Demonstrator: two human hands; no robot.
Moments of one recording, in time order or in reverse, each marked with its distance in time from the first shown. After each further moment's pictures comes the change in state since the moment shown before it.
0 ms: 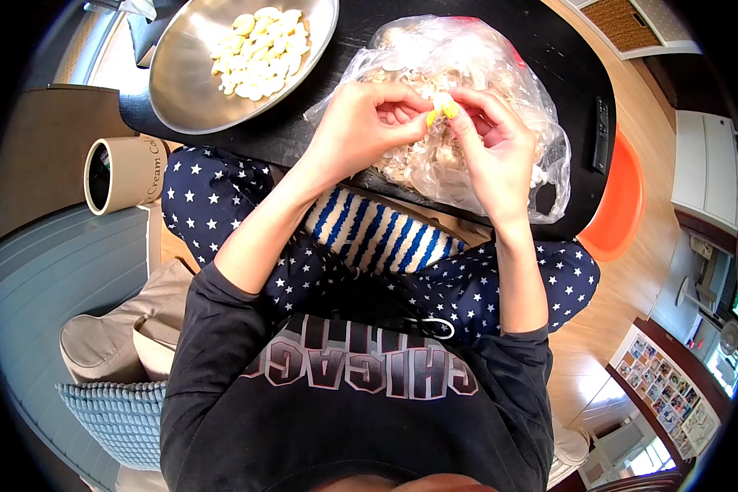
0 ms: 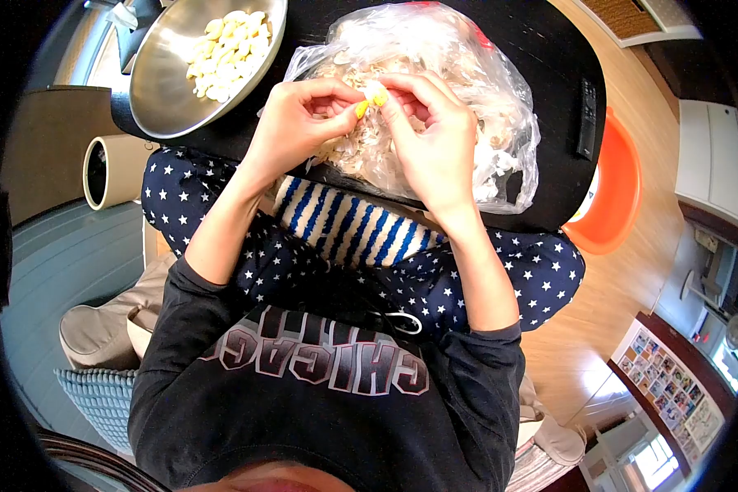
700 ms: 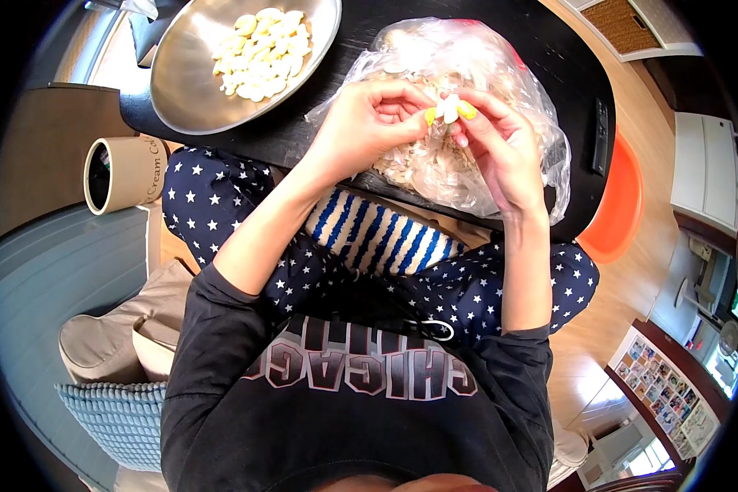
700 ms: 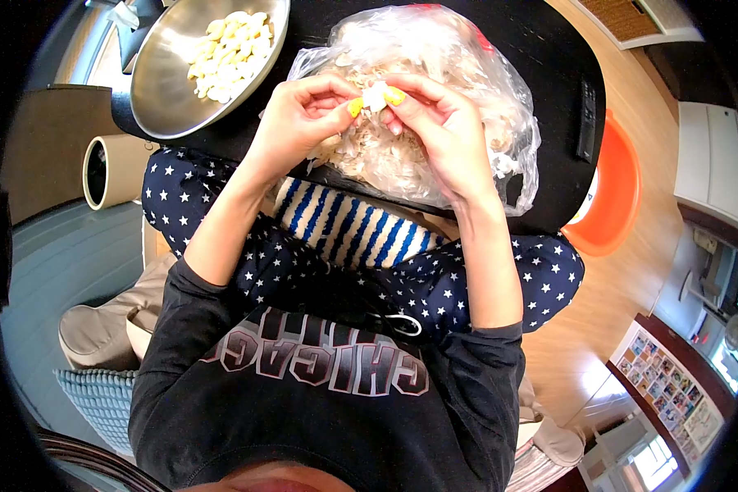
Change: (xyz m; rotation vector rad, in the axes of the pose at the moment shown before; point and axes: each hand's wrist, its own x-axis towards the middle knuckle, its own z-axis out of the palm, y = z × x) left_hand 0.000 -0.001 -0.001 -0.388 -0.065 -0.156; right_hand 0.007 0.004 -0.015 0.602 -0.208 0.333
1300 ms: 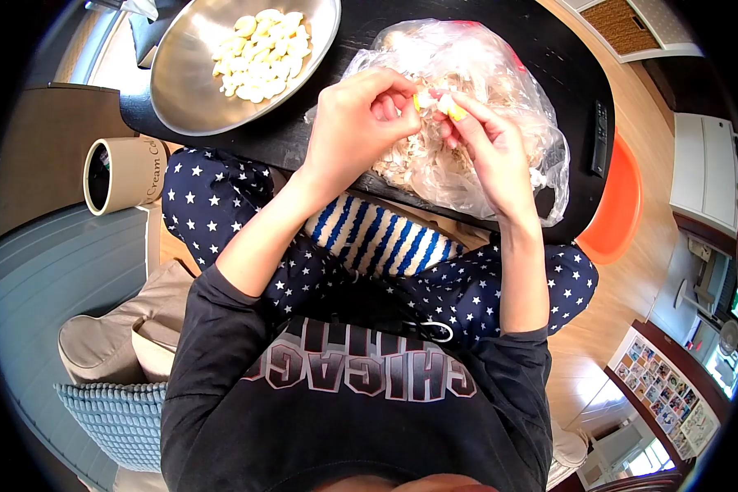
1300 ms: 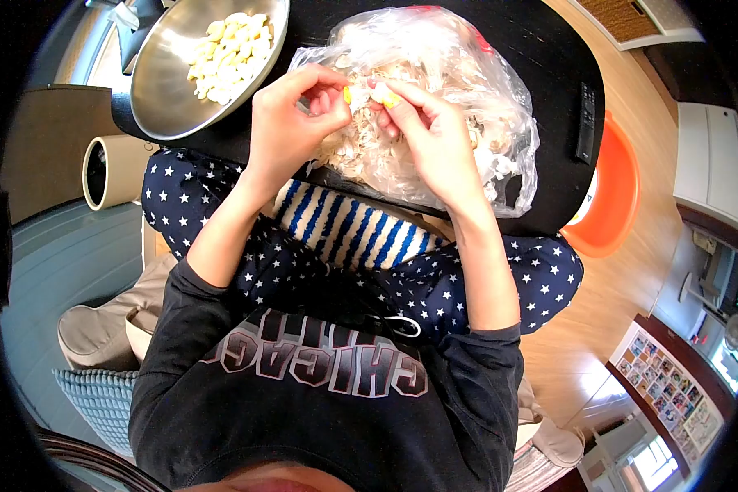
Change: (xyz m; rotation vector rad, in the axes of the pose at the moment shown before) left_hand -0.002 0.003 0.004 0.578 0.274 0.351; right_hand 0.000 0.005 0.005 -0.267 0.020 0.014
